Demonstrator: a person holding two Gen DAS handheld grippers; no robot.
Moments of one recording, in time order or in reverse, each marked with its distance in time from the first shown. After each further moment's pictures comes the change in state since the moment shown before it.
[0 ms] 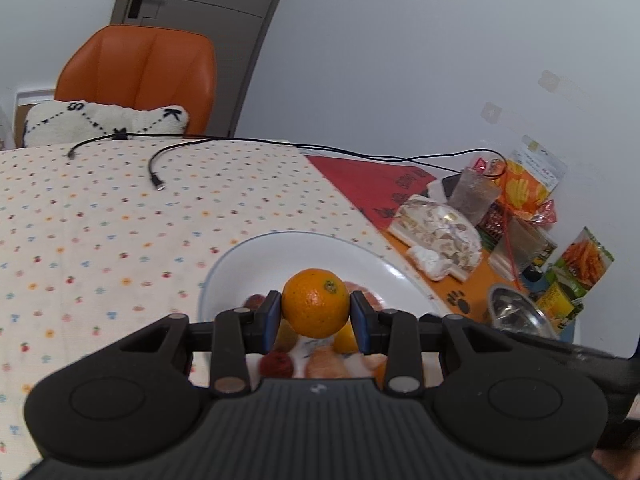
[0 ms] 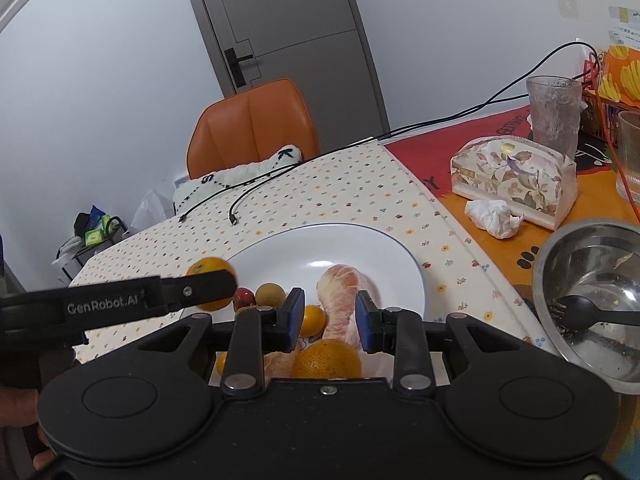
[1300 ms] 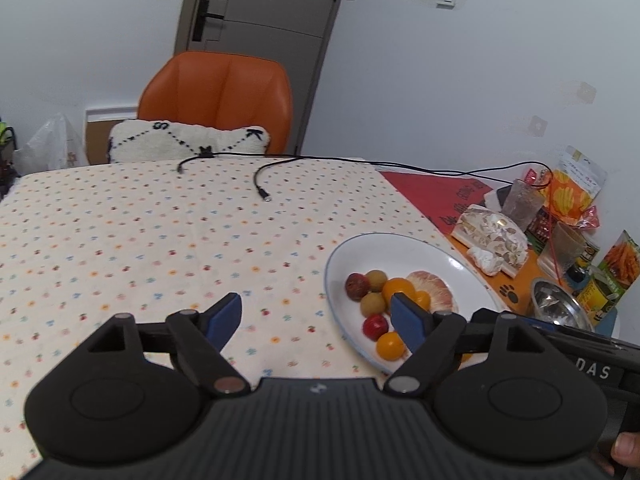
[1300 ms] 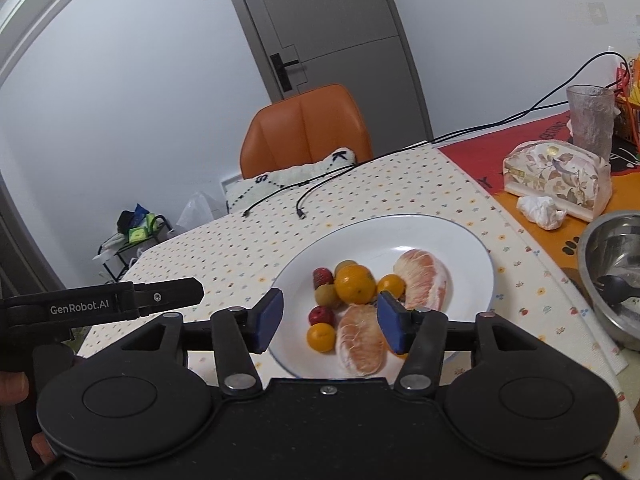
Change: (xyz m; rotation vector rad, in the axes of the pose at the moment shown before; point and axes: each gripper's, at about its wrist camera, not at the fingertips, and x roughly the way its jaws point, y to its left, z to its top) left arm -0.090 0.028 -0.012 -0.003 -0.039 0.224; right arm -0.032 0.037 -0.015 -0.022 -0.017 0.132
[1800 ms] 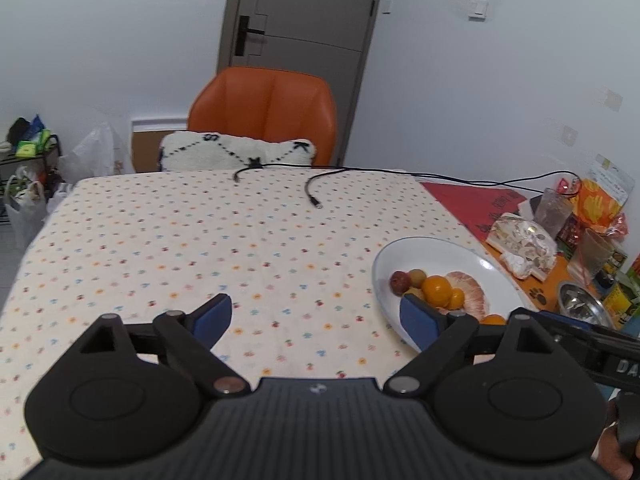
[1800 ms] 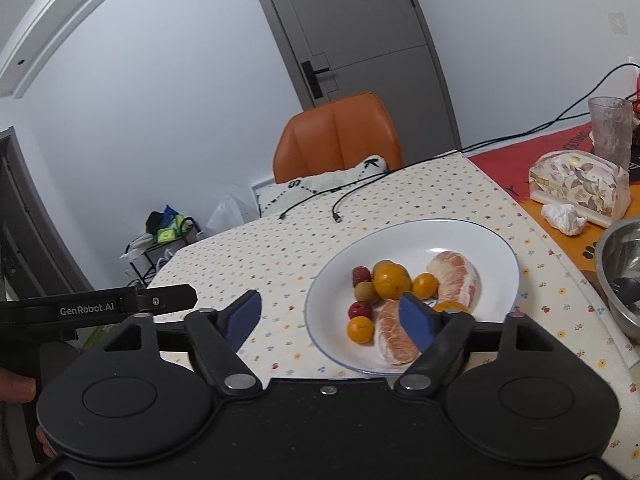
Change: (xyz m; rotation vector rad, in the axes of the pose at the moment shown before) left arm -0.042 0.009 -0.011 -0.012 -0.039 0.143; right arm -0.023 0.015 -0.006 -0.029 -0.026 0.086
